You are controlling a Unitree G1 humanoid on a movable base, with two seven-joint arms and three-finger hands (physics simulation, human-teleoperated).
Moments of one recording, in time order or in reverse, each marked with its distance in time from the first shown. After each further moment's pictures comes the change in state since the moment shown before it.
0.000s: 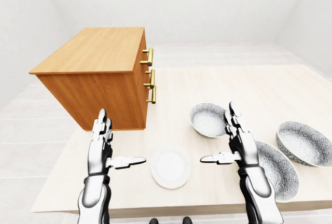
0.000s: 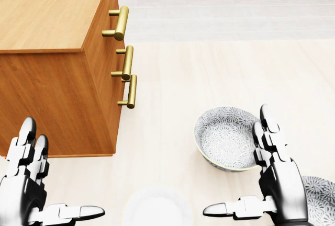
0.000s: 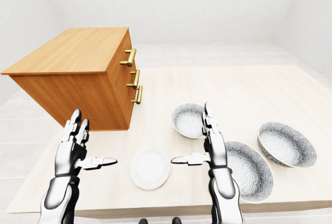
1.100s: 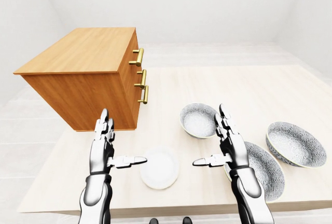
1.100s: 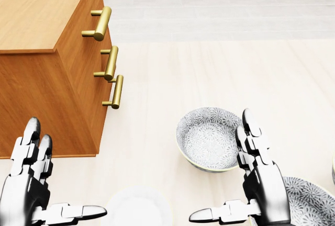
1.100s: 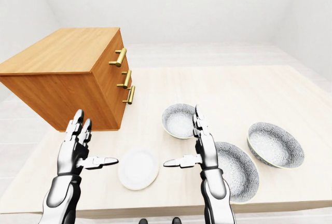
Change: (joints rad) left arm -0.011 0.003 -0.005 0.021 -0.012 0.001 -0.008; right arm 0.002 0.014 0.069 0.046 0.001 -0.033 -0.008
